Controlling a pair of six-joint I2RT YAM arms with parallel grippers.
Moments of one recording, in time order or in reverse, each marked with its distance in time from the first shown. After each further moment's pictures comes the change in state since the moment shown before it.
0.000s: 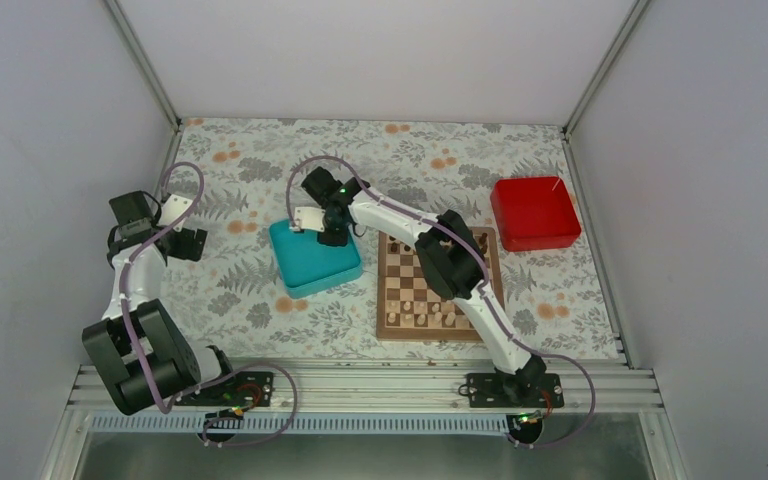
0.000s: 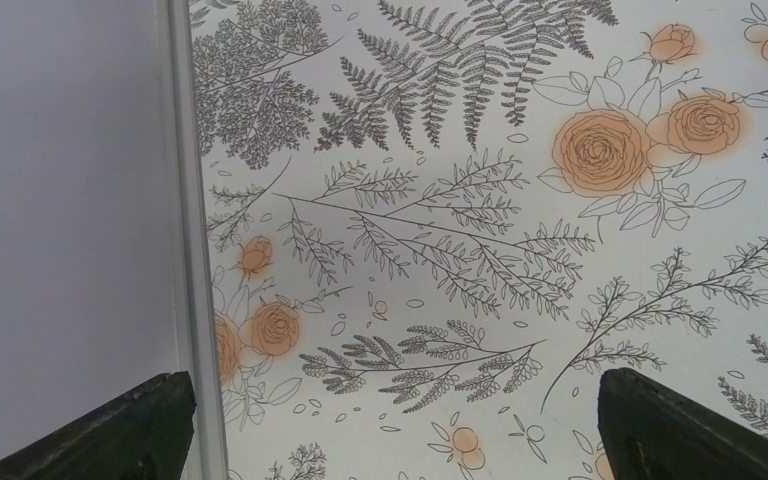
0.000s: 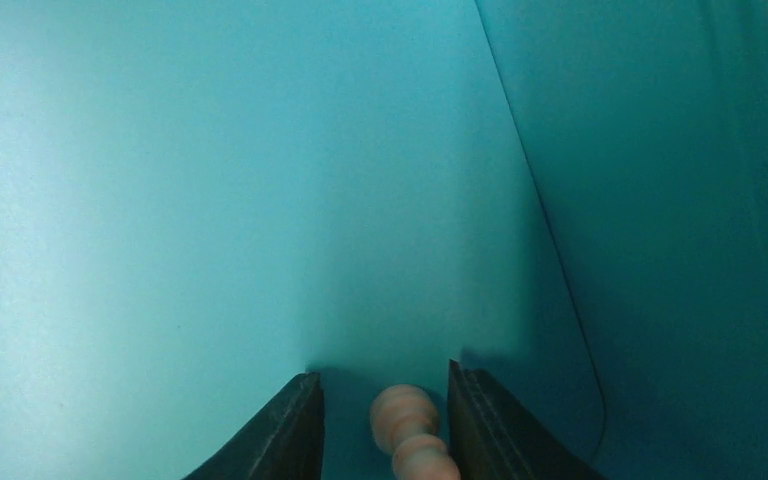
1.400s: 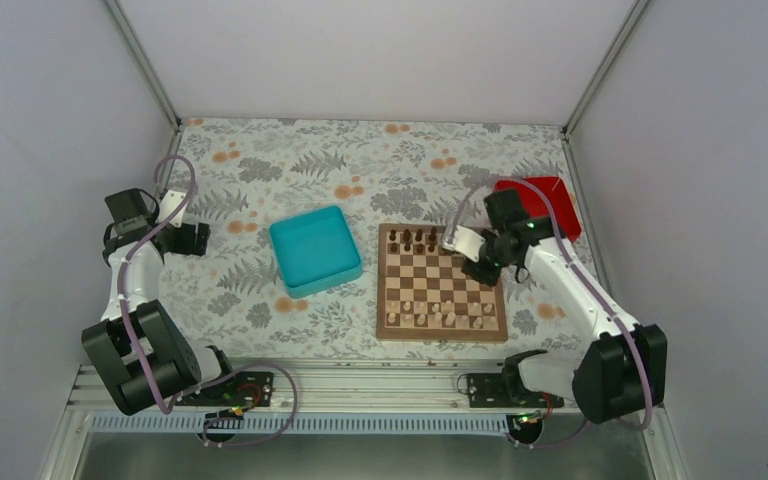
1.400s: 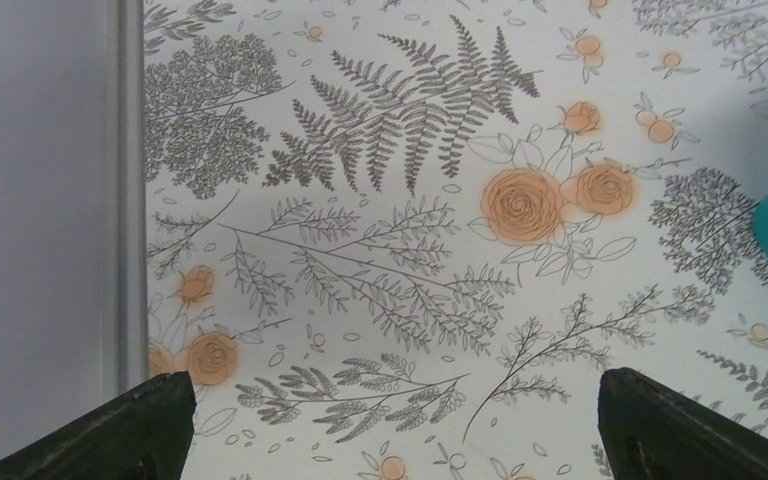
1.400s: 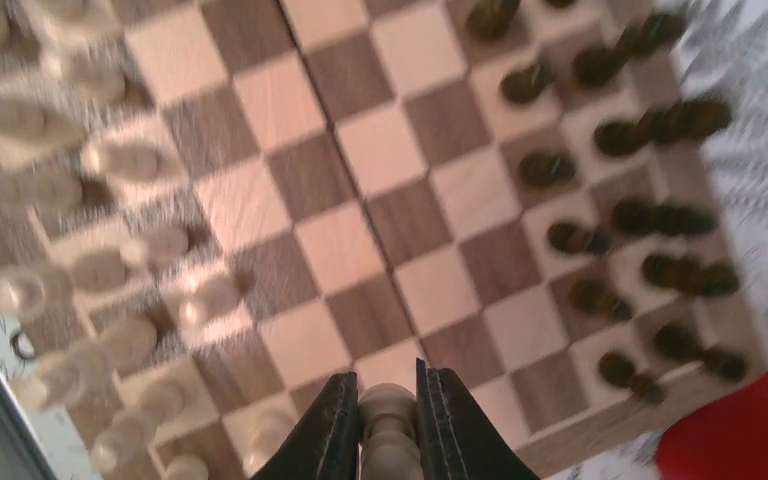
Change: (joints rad) left arm 0.011 -0.008 0.031 -0.048 0.120 -0.085; right arm -0.525 -1.171 -1.074 -0.134 -0.185 -0.133
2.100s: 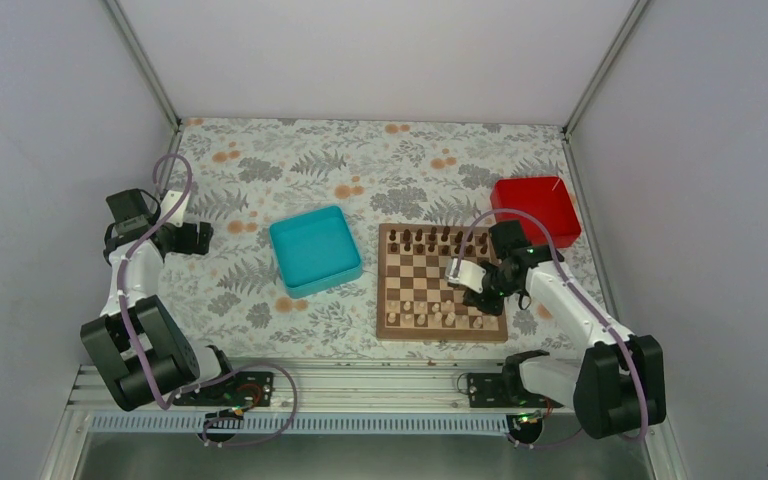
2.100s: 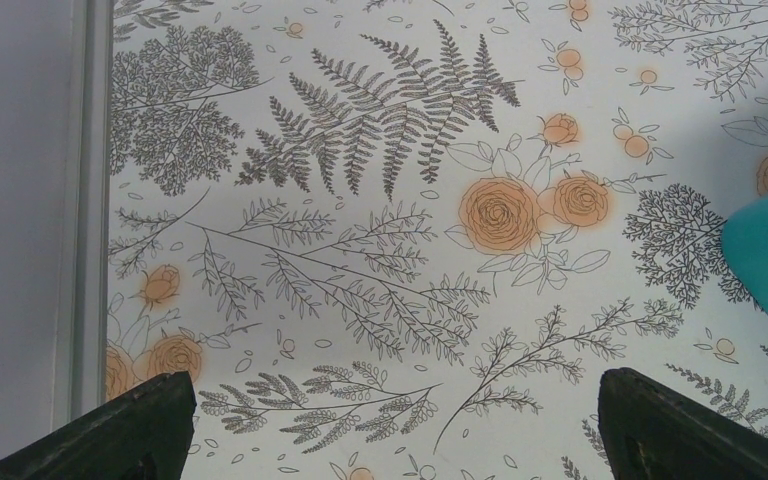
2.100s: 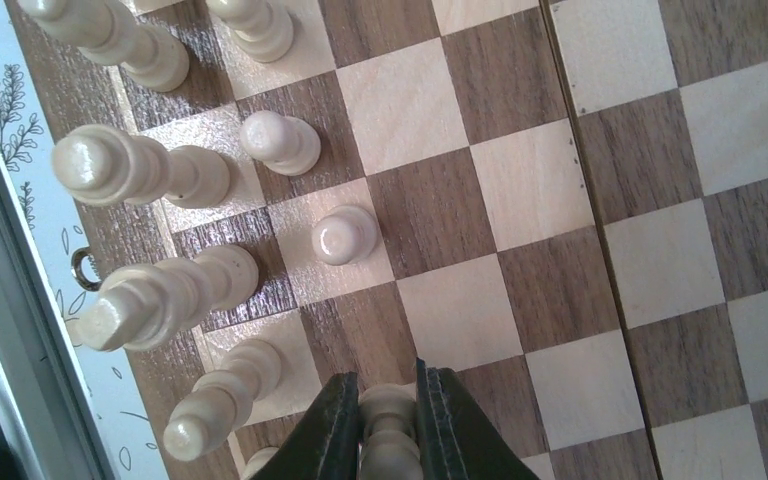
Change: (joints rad) left arm 0.000 0.024 0.002 0.003 0.047 -0.059; right arm -0.096 -0.112 -0.314 0.051 -0.107 -0.166
